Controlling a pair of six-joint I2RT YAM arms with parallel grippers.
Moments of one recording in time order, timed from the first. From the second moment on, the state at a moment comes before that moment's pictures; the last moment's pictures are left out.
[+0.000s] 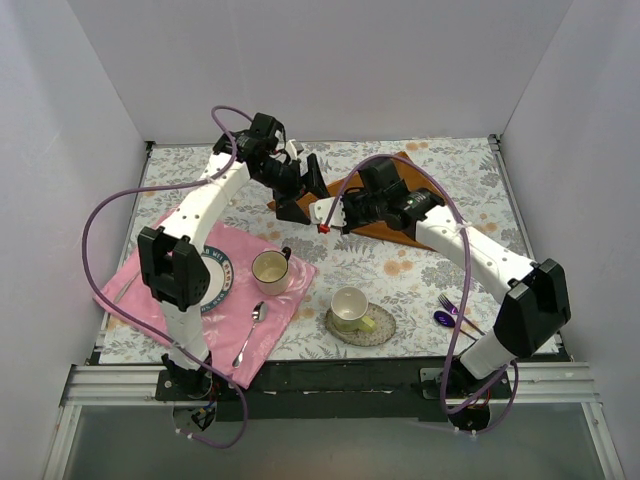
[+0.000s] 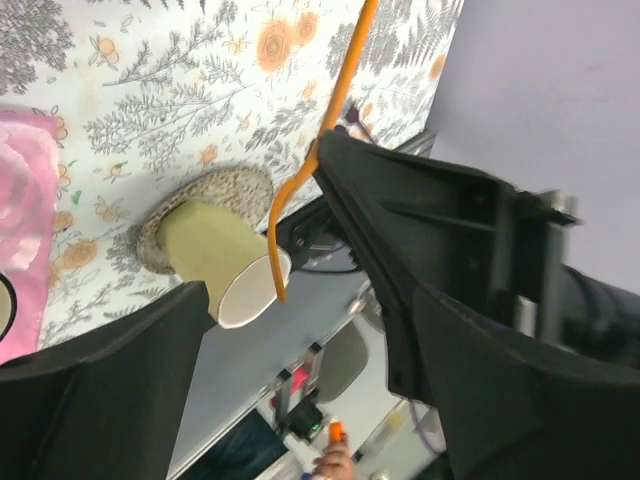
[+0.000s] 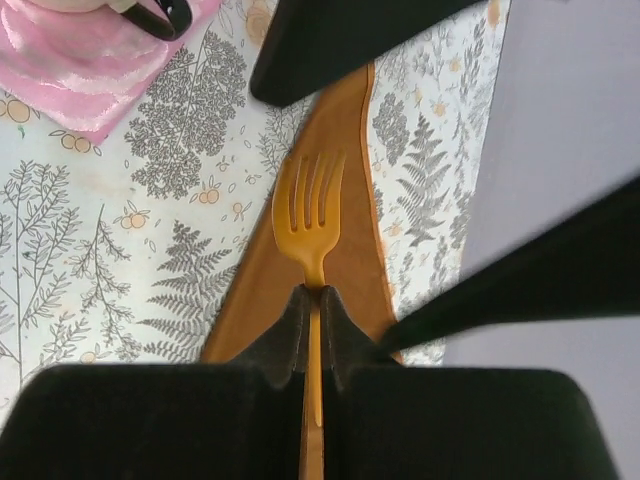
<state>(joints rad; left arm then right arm) -0.42 1.91 1.93 -1.13 0.71 -0.67 0.69 1.55 1.36 -0.52 -0.37 -1.20</state>
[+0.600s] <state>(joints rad) -0.11 1.71 1.77 -1.06 0.55 -0.77 0.51 1.83 1.47 -0.58 -0.19 -0.95</state>
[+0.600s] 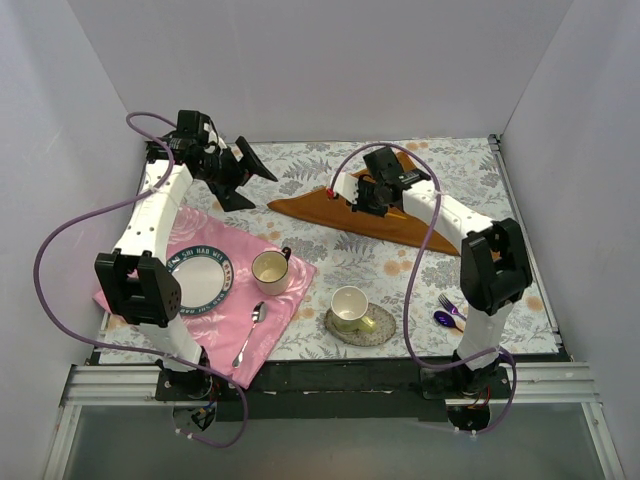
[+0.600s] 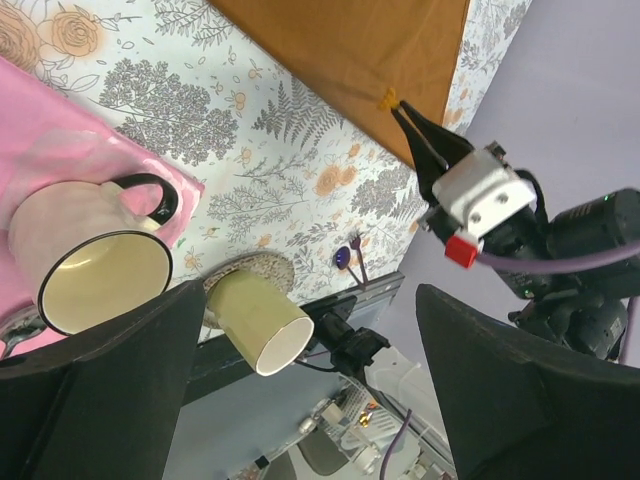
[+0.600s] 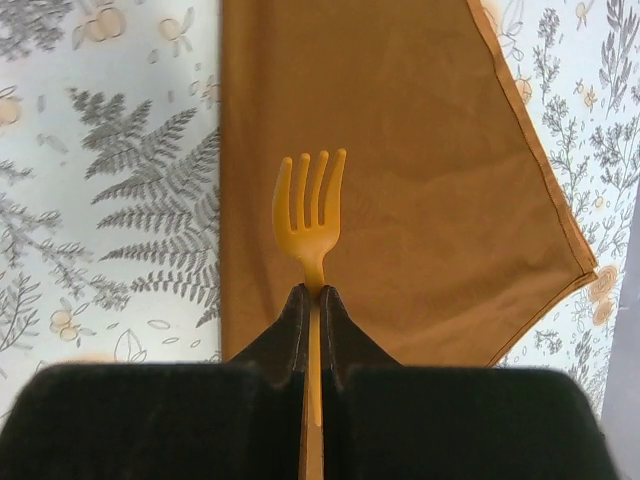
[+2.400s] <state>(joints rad) -0.08 1.75 1.78 -1.06 0.64 -0.71 0.47 2.12 1.63 -0.77 -0.10 -0.92</state>
